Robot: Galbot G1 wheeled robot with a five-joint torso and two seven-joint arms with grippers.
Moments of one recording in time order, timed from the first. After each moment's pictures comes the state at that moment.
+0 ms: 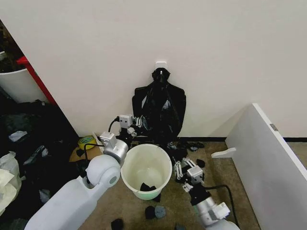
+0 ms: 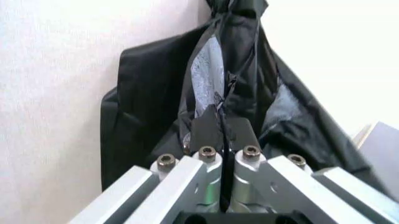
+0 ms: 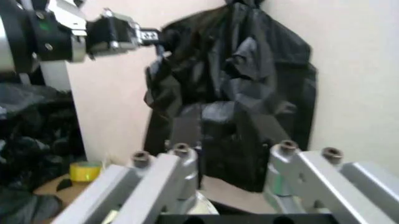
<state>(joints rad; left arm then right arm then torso) 0.93 -0.97 -0.01 -2.07 -0.73 0.09 -0.33 -1.71 1.26 0.28 2.23 0.04 0.22 0.00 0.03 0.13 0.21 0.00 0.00</state>
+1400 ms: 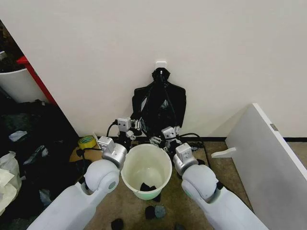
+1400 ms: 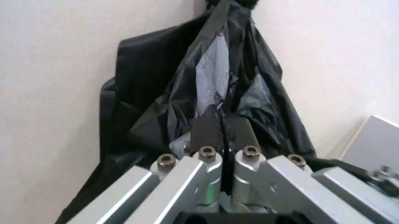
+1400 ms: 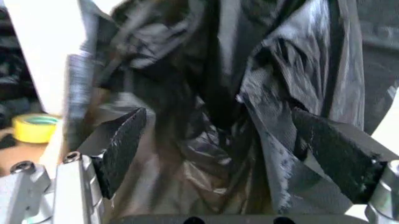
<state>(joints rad) 0.99 -0.97 -0.02 -2.09 -0.70 0.07 -0.31 -0.97 1.17 -0.08 2.01 0.18 -0.42 0.25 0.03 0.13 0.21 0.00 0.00</state>
